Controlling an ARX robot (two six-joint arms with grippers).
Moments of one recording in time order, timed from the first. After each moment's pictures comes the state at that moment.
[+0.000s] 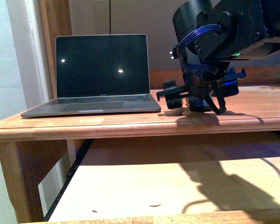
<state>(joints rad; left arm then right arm) 0.00 0.01 0.01 0.00 0.00 -0.01 0.34 2.06 1.78 -0.11 0.53 0.00</state>
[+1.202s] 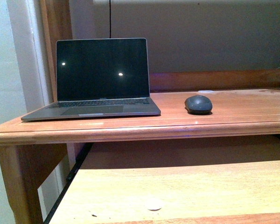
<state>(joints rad) 0.00 0.01 0.01 0.00 0.00 -0.01 -0.42 0.93 0.20 0.28 -0.67 -0.42</state>
